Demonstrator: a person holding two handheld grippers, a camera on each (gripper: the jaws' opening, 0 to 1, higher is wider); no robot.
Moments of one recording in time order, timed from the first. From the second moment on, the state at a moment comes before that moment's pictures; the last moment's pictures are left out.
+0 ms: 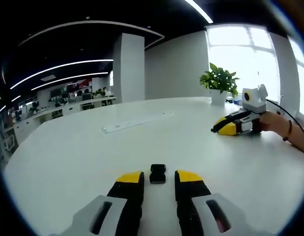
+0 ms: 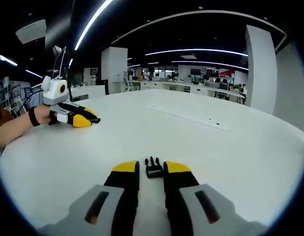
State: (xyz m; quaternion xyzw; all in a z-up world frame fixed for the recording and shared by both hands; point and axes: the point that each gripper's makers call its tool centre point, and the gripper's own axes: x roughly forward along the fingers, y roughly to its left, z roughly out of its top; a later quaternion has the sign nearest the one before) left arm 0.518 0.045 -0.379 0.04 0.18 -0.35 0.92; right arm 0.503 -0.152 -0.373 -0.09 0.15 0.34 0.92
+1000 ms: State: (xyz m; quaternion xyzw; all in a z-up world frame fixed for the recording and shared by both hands) left arm 0.517 0.044 -0.380 0.04 0.18 -0.35 0.92; right arm 0.498 -0.147 -0.376 -0.09 0.15 0.35 0.92
